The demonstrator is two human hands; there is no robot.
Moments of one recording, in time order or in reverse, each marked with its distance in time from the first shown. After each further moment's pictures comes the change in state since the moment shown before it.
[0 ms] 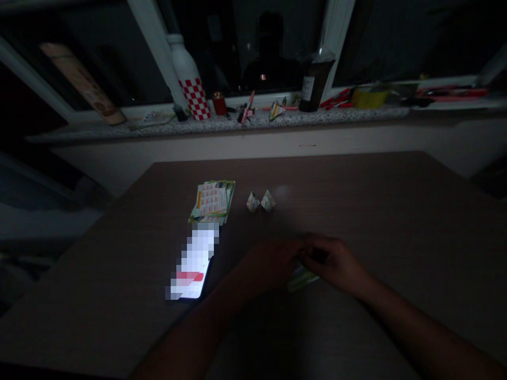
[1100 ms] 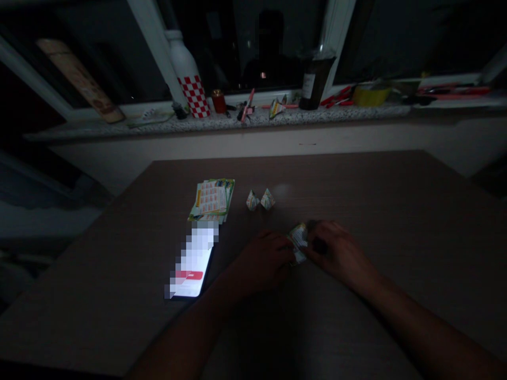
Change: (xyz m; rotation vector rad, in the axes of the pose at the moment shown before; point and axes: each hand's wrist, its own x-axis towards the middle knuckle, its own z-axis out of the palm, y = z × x) left_hand -0.002 -0.012 -0.004 0.275 -0.041 0.188; right_hand 0.002 0.015 -0.010 -0.548 0.120 -0.059
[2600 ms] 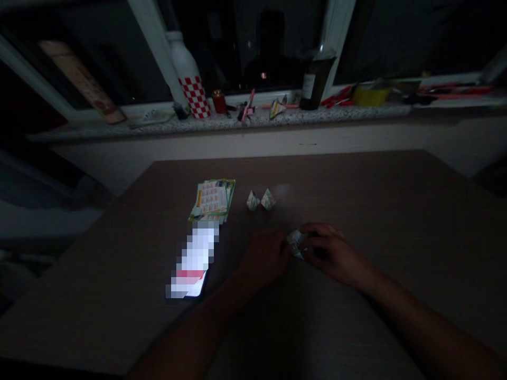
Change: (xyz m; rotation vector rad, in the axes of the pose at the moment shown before) left_hand 0.013 0.000 0.023 -0.028 0.140 -0.416; right_hand -0.002 0.008 0.007 0.103 -0.093 -0.081
